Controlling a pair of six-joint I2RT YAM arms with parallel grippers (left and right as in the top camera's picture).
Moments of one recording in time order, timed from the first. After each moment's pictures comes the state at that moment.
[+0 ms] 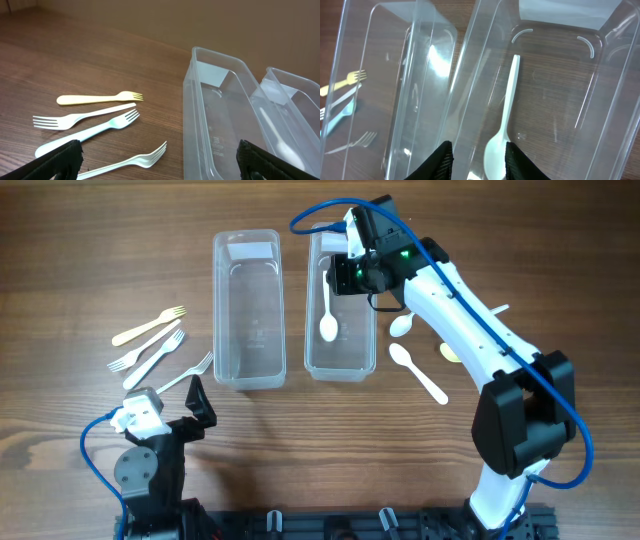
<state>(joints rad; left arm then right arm) 0.16 0.01 0.10 -0.32 0.05 -0.25 0.44 1.96 1.63 -0.67 -0.22 0.32</state>
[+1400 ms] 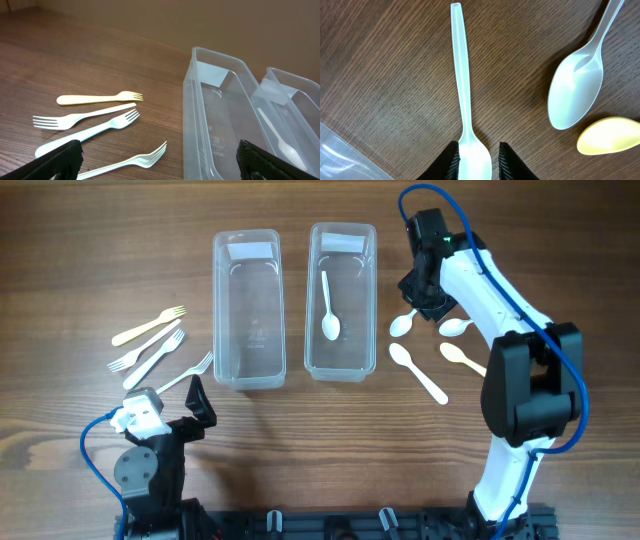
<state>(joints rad) 0.16 0.01 0.10 -0.32 0.05 -0.25 0.22 2.08 1.60 -0.96 0.14 1.02</state>
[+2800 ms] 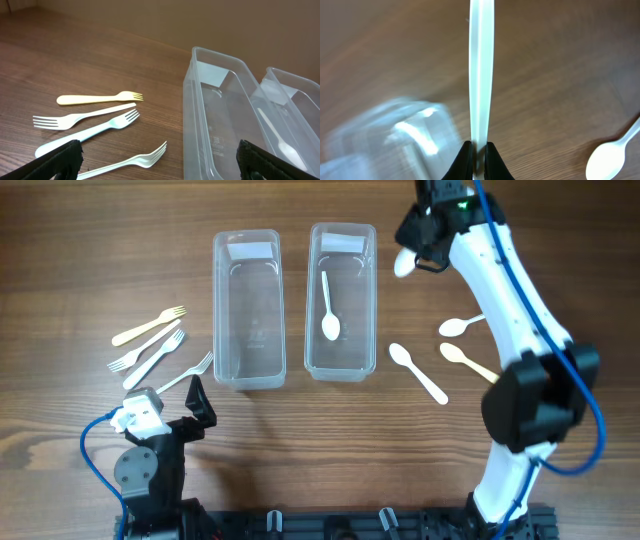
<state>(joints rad) 0.16 0.01 0.10 -0.32 0.05 -0.25 0.25 2.03 1.92 -0.93 0.15 0.70</state>
